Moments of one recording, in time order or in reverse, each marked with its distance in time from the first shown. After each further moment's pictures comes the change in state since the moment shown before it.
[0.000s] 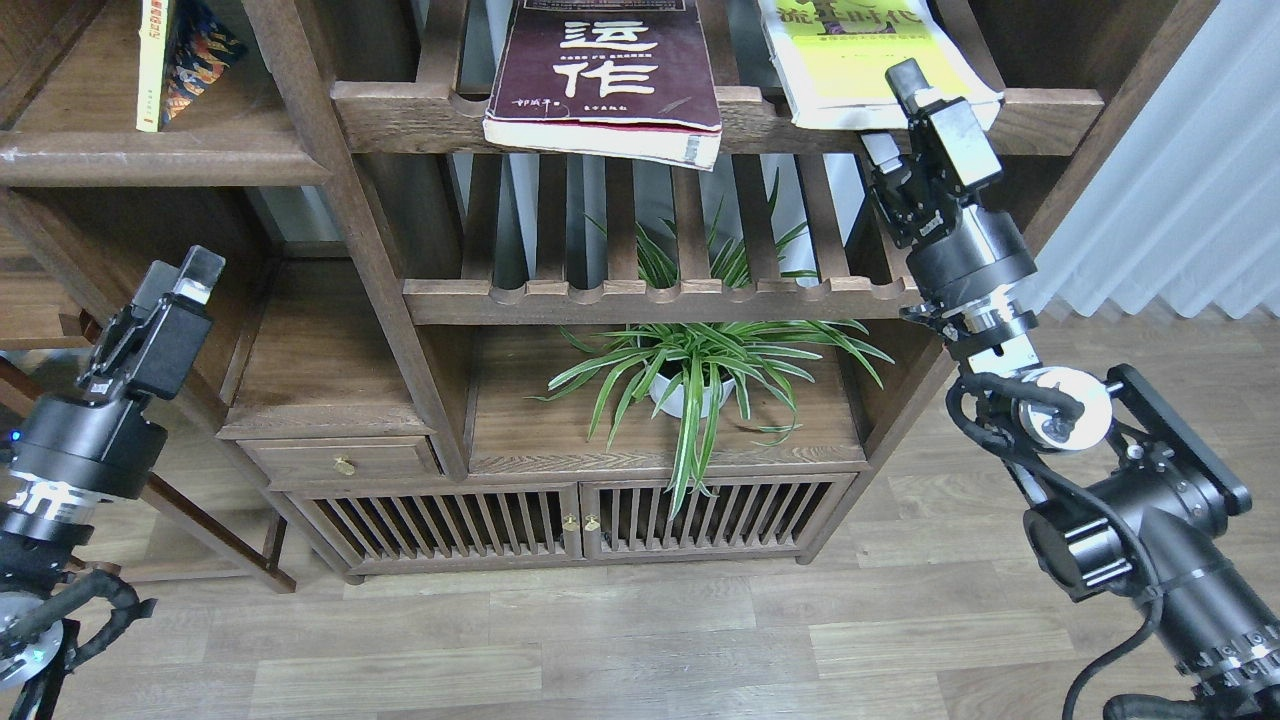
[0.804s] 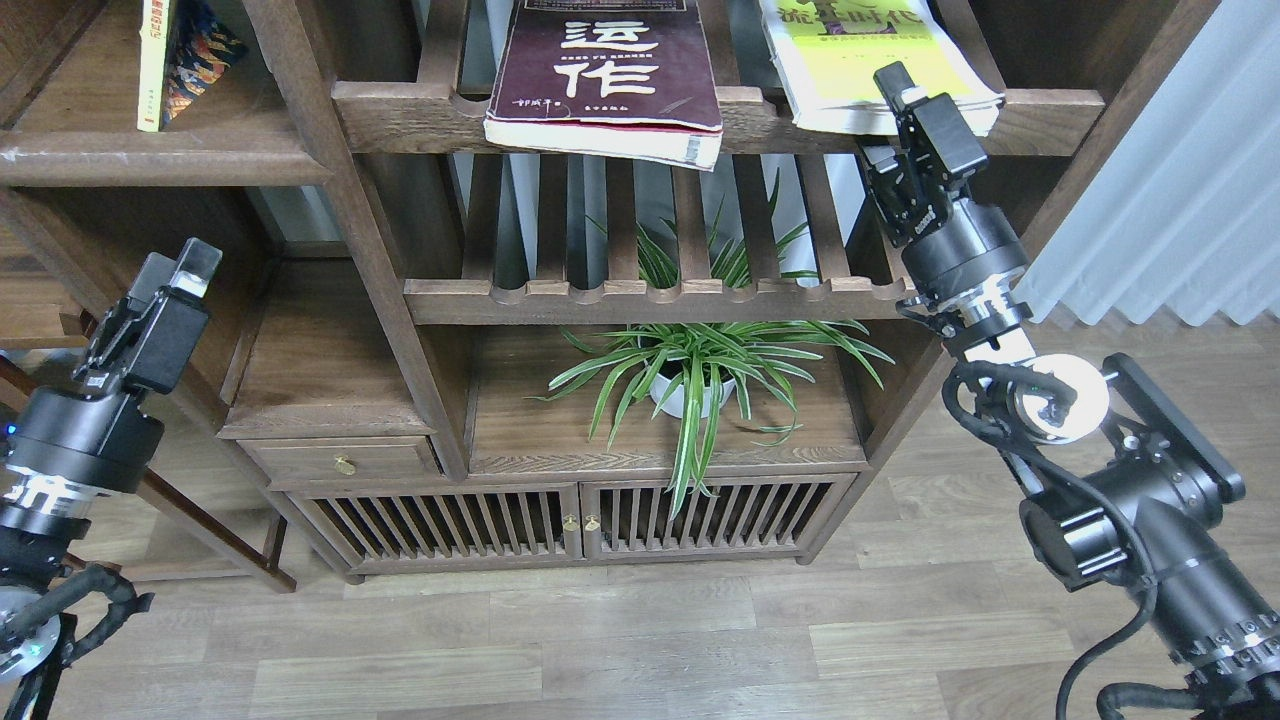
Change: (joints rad) left arm -0.004 0.004 -0.002 -0.005 0.000 0.000 0.000; right arm 0.017 0.034 0.042 -0.024 0.008 -0.036 0.006
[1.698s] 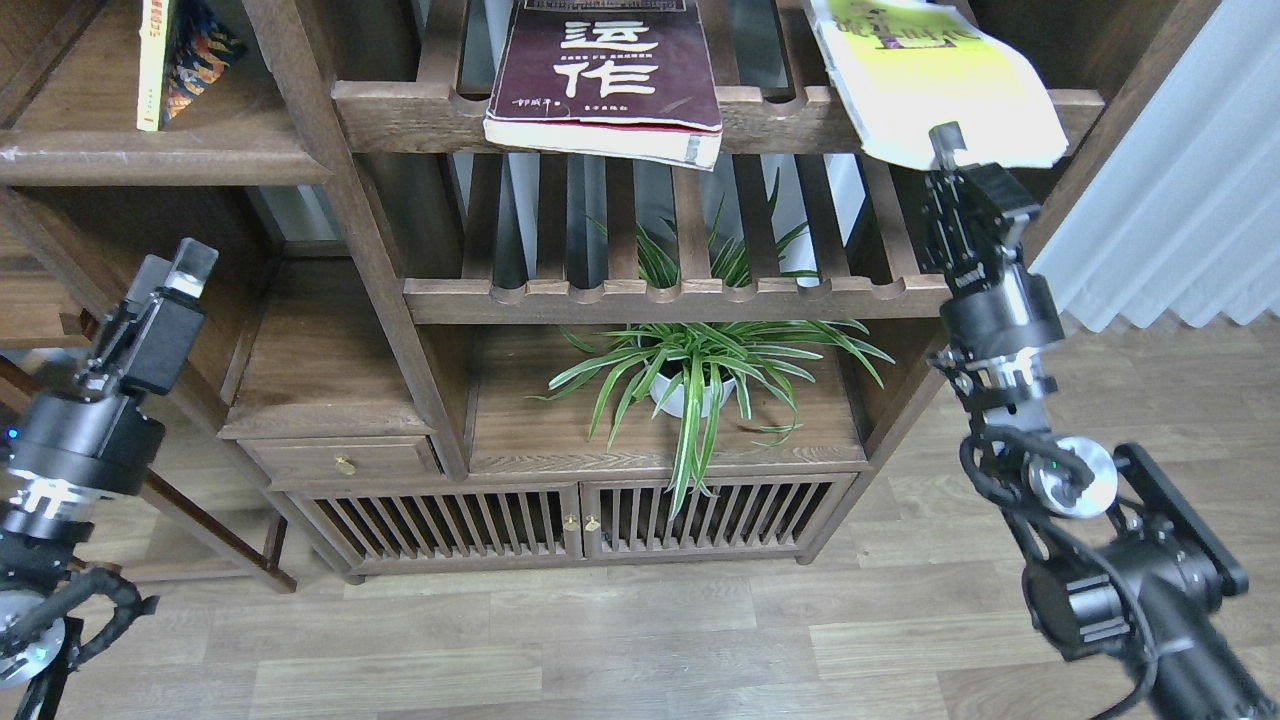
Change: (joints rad) left arm 0.009 -0.031 0.013 0.005 -0.050 0.000 0.002; right arm -0.263 0.028 0.120 0.074 0.028 0.185 -0.003
